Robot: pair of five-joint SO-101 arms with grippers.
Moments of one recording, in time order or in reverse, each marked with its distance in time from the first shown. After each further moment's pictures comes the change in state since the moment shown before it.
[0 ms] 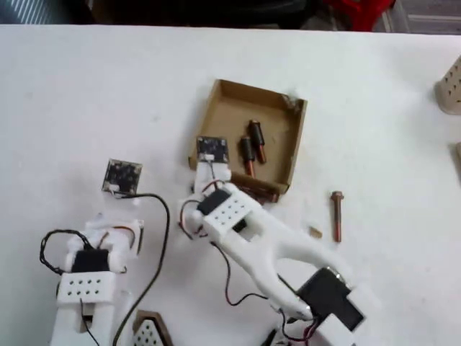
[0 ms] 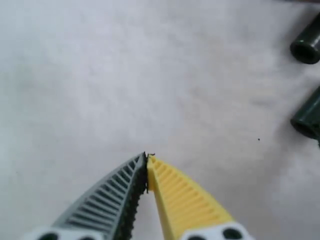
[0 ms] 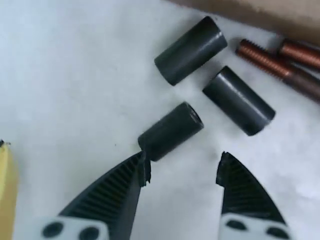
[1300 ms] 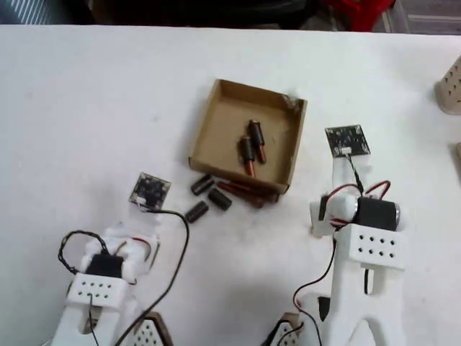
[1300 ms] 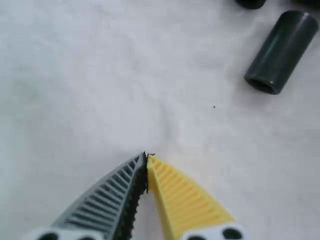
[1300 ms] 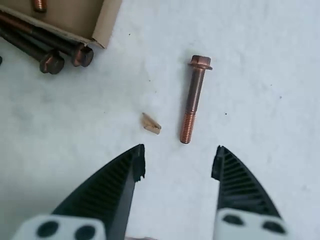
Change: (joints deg) left arm 9.4 0.0 5.2 0.0 -2.1; right arm 51.9 -43.1 8.8 35.0 56.3
